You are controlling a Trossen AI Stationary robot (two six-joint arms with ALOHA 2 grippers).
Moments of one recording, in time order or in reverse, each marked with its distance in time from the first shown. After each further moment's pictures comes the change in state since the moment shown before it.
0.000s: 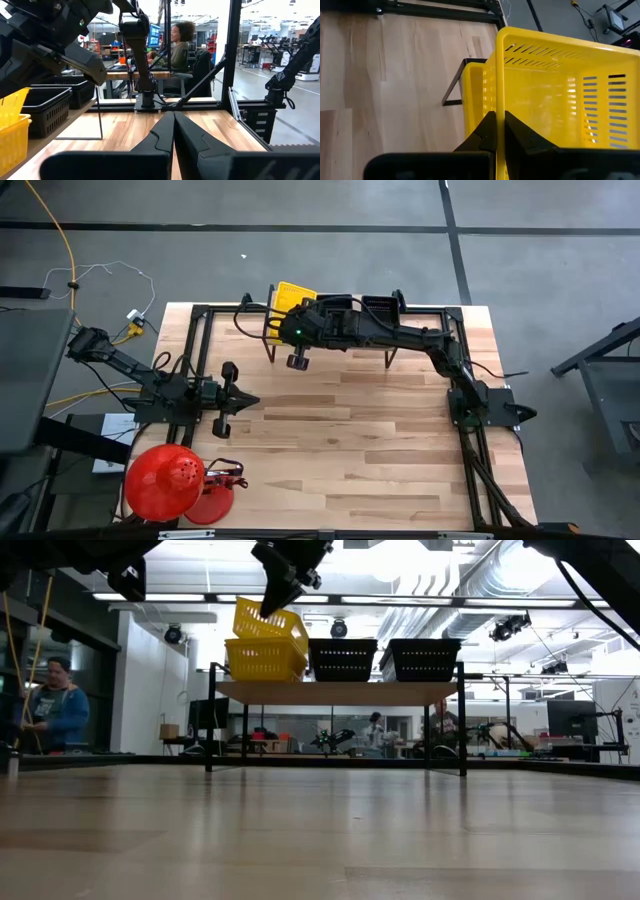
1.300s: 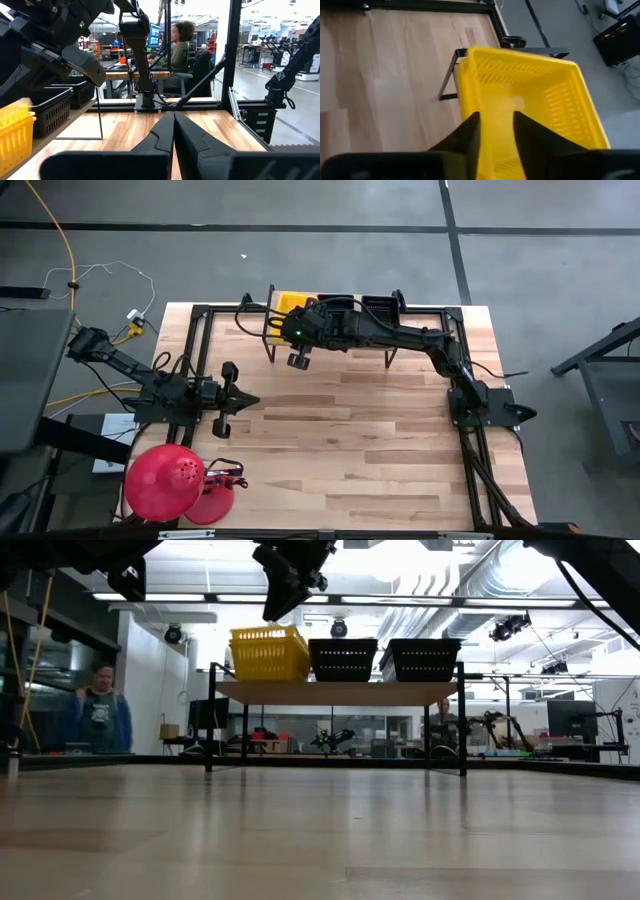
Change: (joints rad) left arm 0.000 0.000 0.000 0.000 0.000 0.000; right arm 0.000 0.000 0.000 -0.038 0.038 0.072
